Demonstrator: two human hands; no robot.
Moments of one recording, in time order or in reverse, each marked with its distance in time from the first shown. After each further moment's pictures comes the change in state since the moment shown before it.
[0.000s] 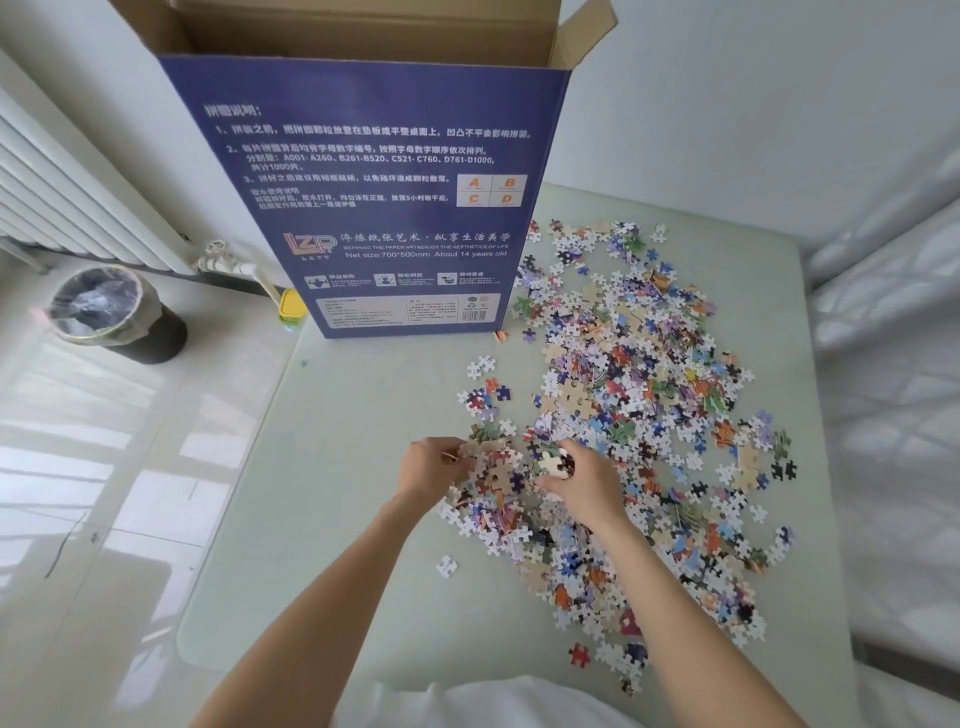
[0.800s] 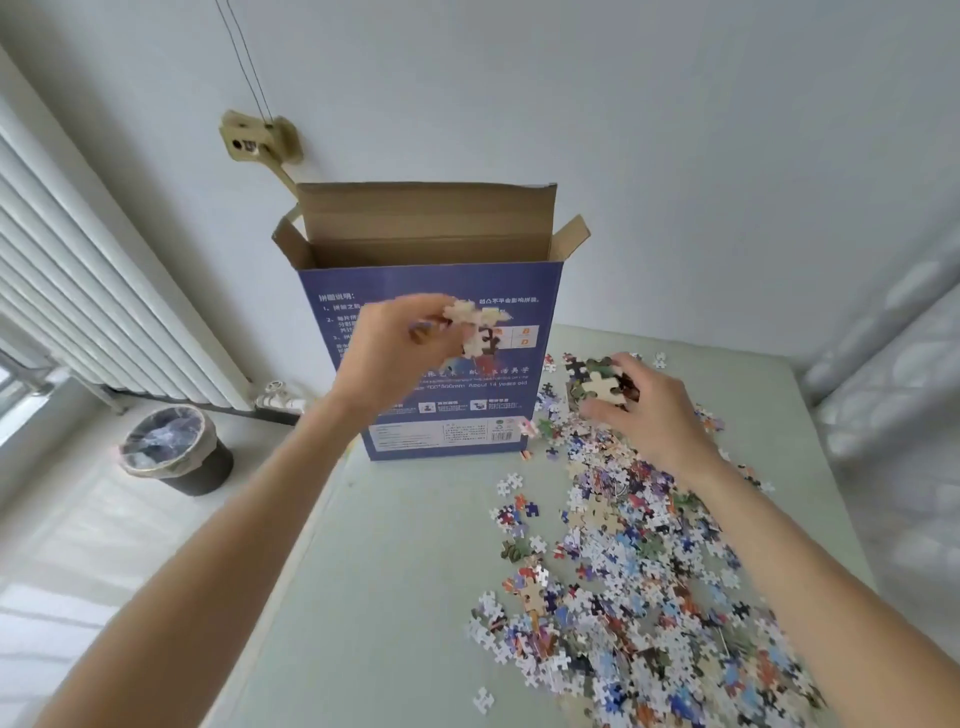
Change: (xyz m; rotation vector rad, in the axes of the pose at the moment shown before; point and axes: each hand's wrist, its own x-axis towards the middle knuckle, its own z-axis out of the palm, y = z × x) left_hand -0.065 0.170 -0.235 0.000 0.515 0.818; right_hand -0.026 -0.122 -0.177 0.249 0.302 -0.541
